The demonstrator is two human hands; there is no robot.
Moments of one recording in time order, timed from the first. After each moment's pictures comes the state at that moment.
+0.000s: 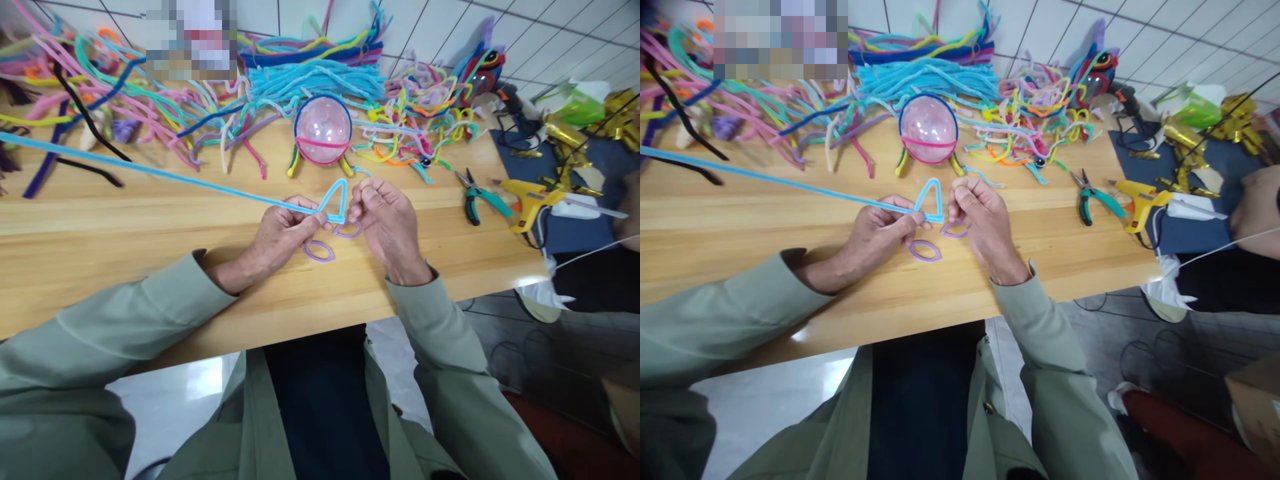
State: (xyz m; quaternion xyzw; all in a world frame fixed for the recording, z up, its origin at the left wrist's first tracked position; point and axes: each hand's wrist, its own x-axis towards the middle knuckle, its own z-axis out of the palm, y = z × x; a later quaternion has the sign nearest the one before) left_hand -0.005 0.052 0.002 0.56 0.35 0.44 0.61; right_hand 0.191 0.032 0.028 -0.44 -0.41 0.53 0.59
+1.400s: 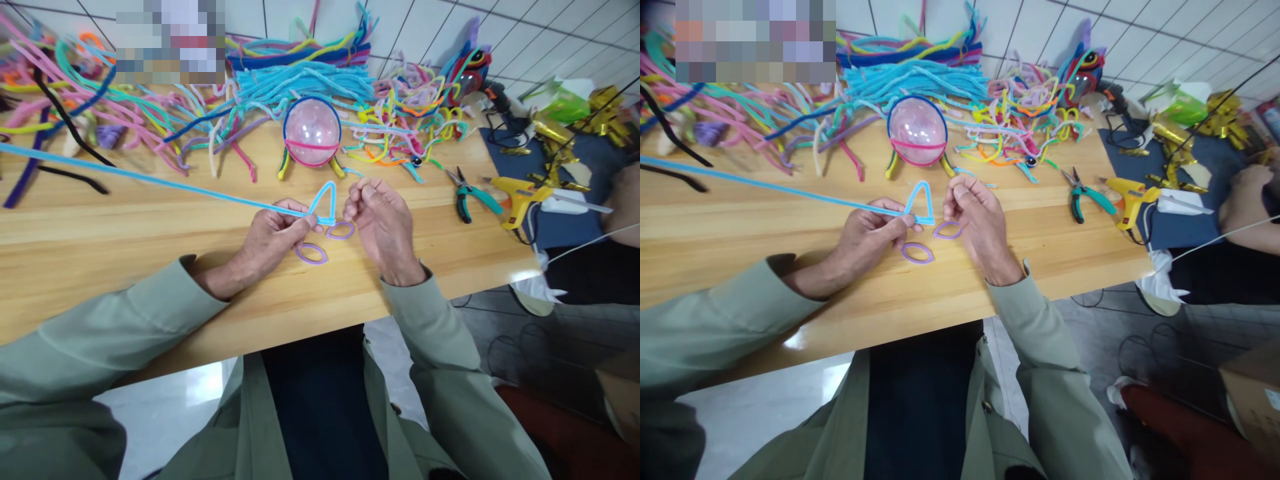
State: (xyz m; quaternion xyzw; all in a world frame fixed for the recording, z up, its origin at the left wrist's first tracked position) left_hand -0.006 0.054 0.000 0.55 0.37 0.43 0.62; right_hand 0.195 0.031 0.028 -0.41 -0.38 0.54 0.63
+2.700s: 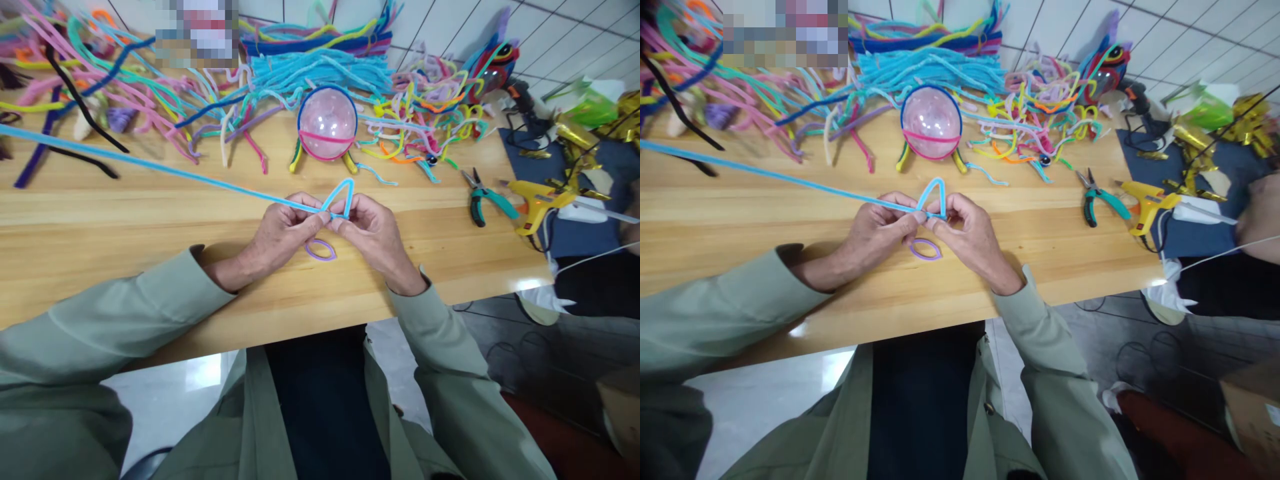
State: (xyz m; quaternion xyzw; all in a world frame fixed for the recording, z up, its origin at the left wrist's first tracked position) left_hand -0.006 0.050 0.001 0.56 0.36 0.44 0.61; right_hand 0.183 0.017 0.017 -0.51 -0.54 0.48 0.48
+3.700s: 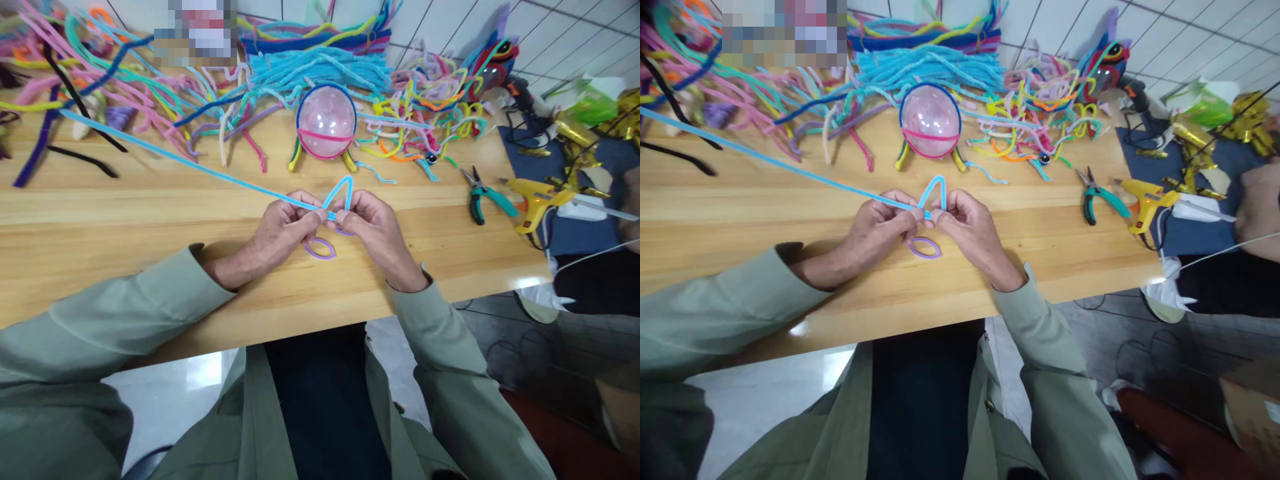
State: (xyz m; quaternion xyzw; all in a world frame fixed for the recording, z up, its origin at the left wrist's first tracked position) left_hand -0.007 0.052 -0.003 0.54 0.32 0.43 0.65; right_hand 0.185 0.019 0.025 -0.52 -0.51 0.51 0.47
